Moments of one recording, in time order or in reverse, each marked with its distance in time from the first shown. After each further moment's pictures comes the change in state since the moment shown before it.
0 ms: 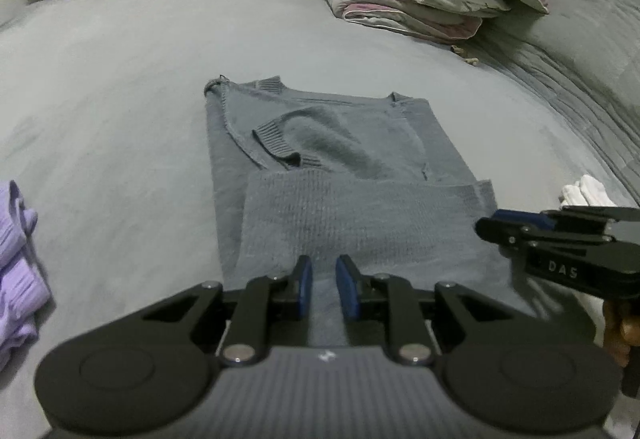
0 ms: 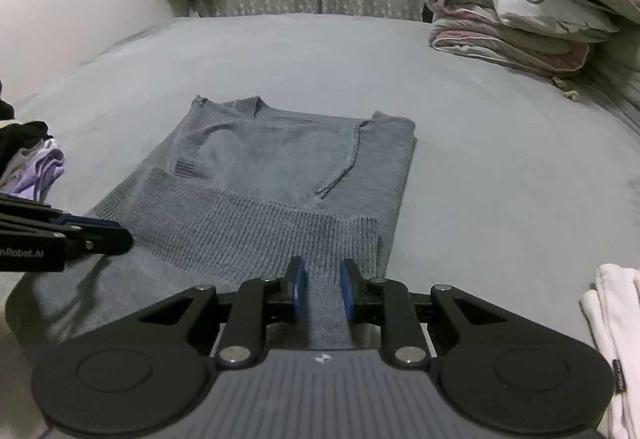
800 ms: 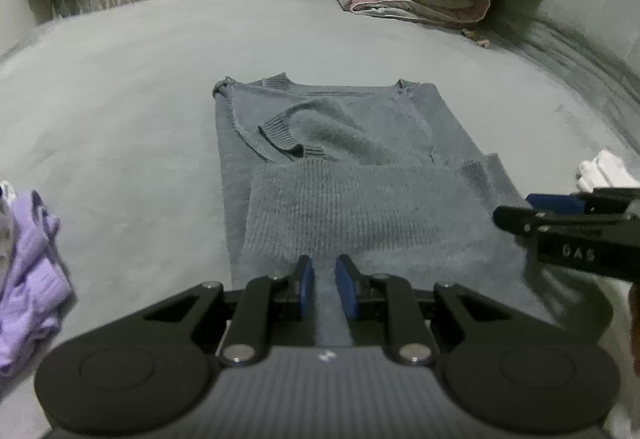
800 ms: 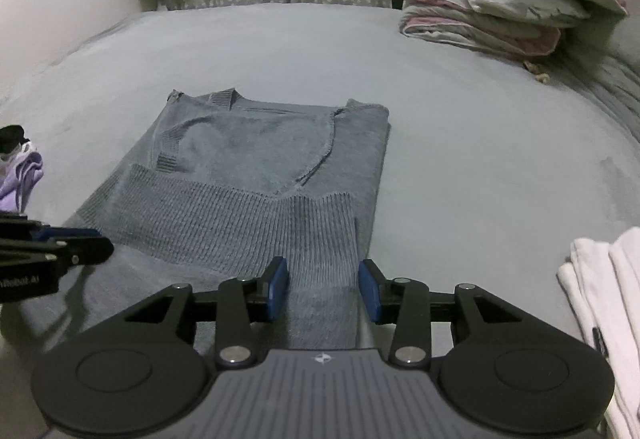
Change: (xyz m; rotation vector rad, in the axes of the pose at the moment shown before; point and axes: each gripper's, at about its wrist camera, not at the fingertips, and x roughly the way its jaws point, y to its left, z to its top) left arm -0.004 -0.018 -0.005 0.064 0.021 0.103; right arm -0.012 0.003 -0.002 0.060 0.035 -0.074
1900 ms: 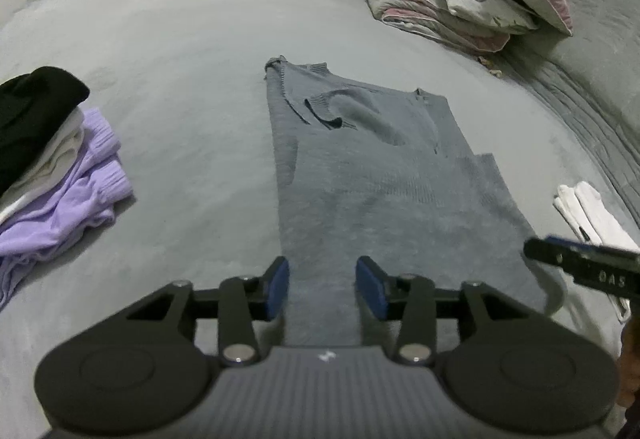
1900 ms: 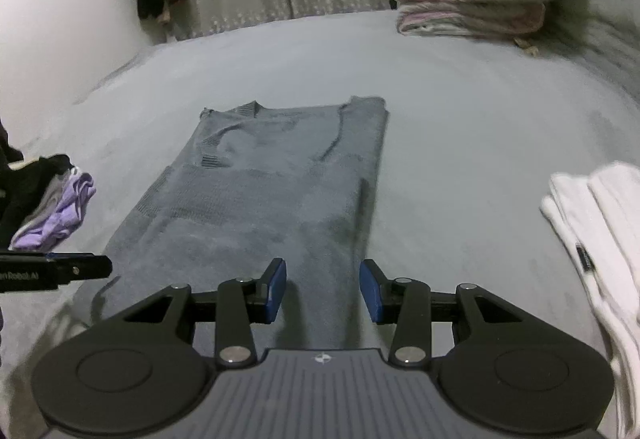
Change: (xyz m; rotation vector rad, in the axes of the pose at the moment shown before) left arm -0.058 0.038 -0.040 -0.197 0.003 -0.062; right arm -0.058 -0.021 -0.042 0.145 -0.022 0.135
